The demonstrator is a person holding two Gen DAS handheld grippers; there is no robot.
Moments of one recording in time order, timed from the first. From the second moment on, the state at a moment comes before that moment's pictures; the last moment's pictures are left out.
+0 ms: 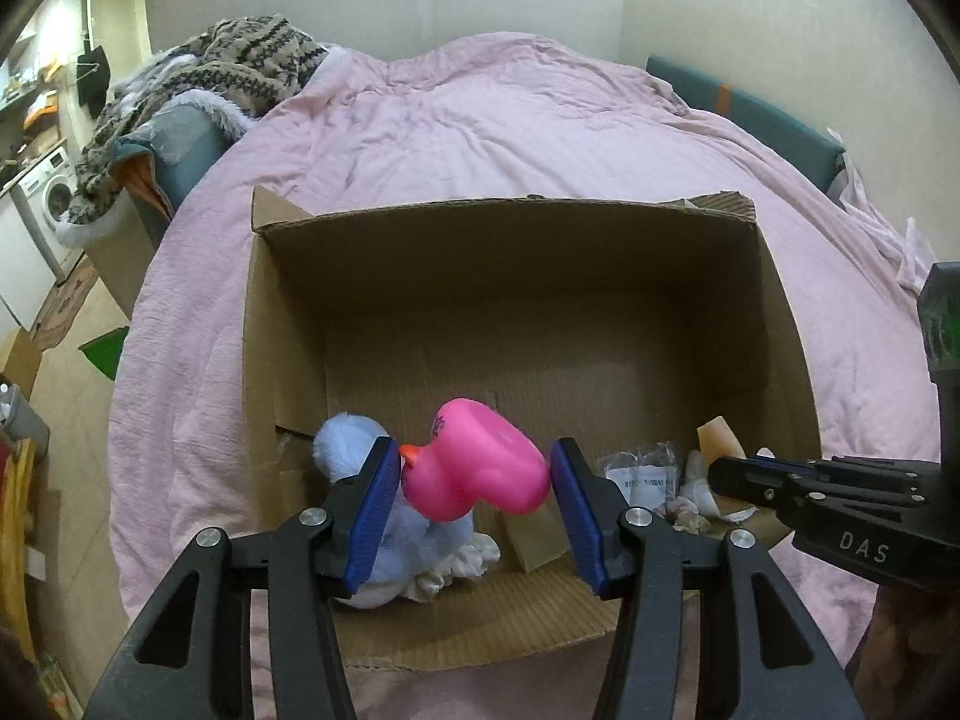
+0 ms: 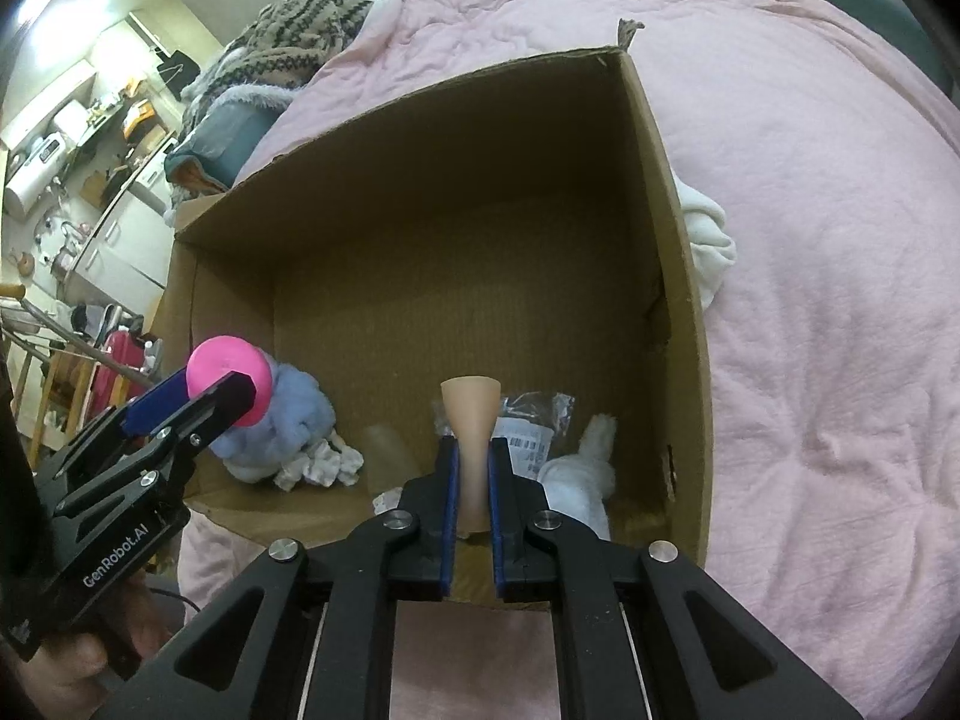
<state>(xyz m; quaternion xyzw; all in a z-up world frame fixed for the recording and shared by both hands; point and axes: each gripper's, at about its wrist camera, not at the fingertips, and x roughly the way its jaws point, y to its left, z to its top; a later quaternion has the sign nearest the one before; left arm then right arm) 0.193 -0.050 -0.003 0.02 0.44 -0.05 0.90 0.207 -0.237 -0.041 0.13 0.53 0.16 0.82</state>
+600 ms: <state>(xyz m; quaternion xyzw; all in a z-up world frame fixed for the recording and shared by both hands) 0.189 -0.056 0.005 0.02 0.44 -0.05 0.90 0.207 -0.244 -0.040 0.15 0.53 0.16 0.82</state>
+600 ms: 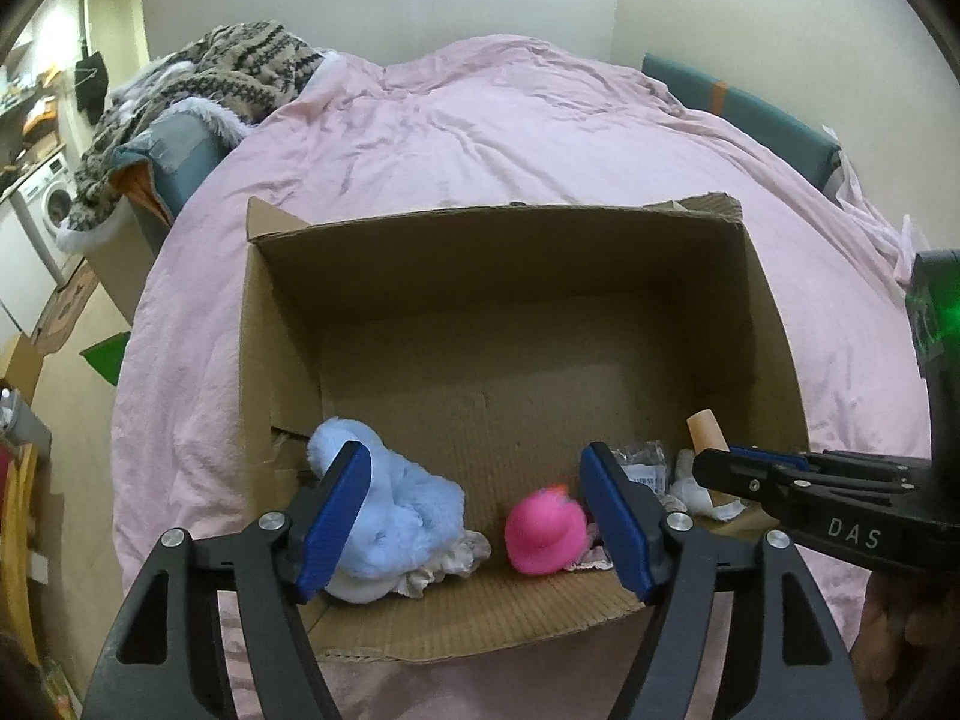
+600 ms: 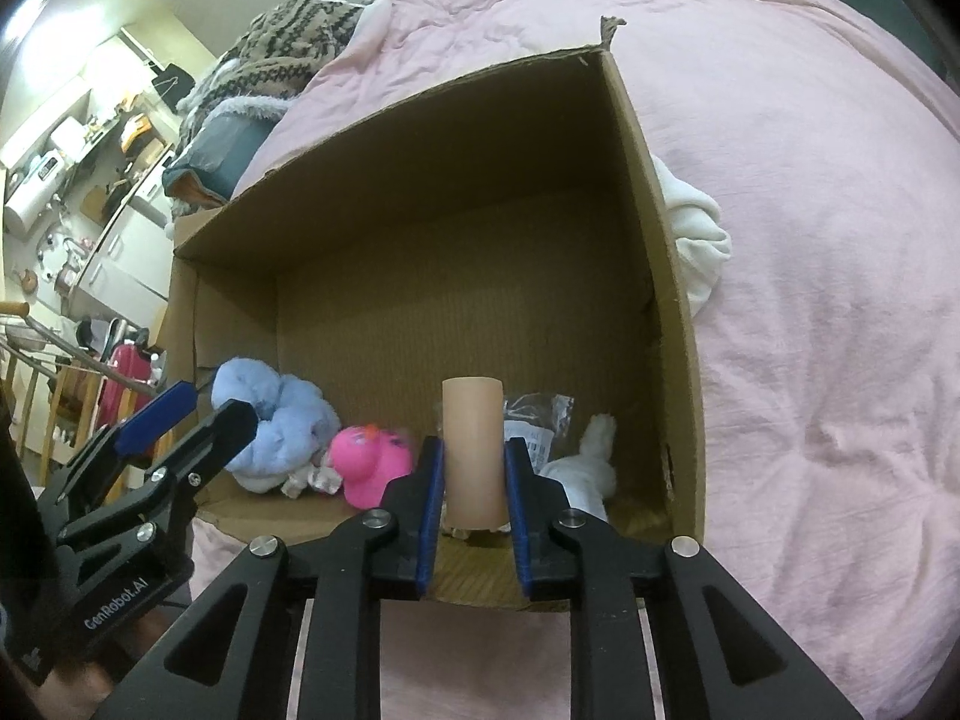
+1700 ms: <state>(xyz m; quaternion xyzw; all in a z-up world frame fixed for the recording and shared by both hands) 0.124 -0.011 0.076 -0.01 0.35 0.02 0.94 0.140 -0.278 0.034 0.15 0.40 0.11 0.90</state>
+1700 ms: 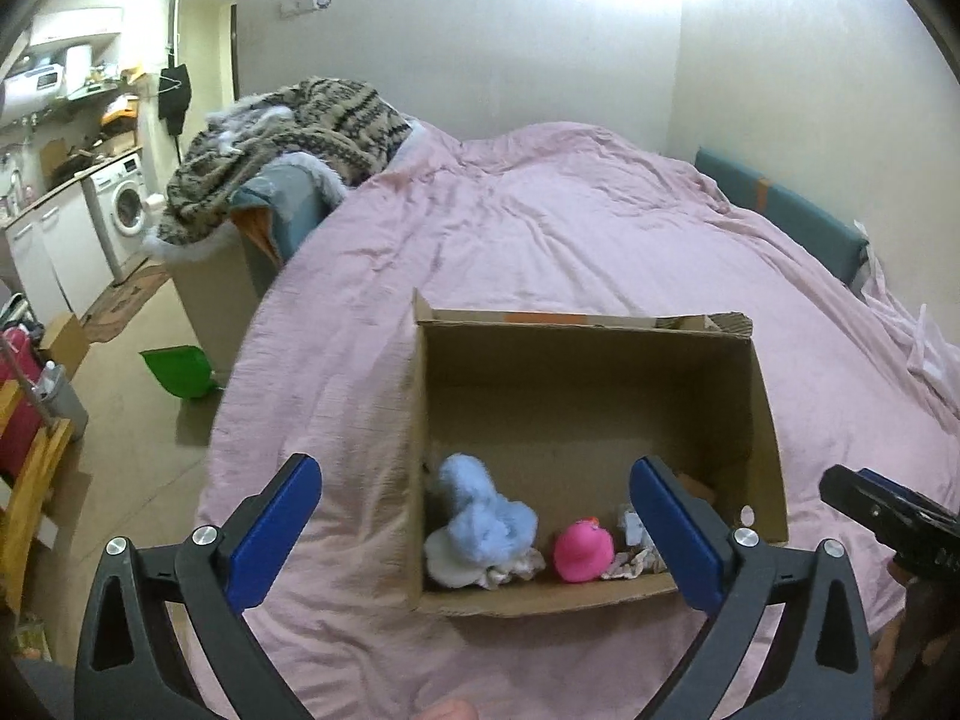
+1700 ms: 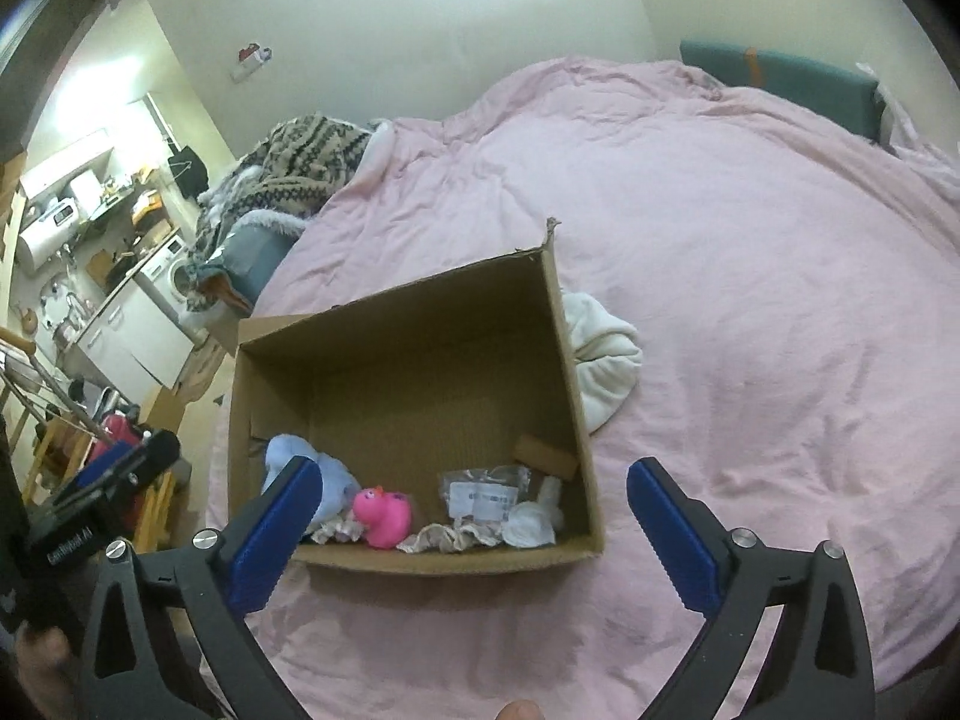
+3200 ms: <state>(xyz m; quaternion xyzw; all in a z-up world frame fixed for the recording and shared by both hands) 0.082 -0.009 0.034 -0.04 0.41 0.02 0.91 0.102 -0.242 0.020 0.06 0.38 0.09 0.92</state>
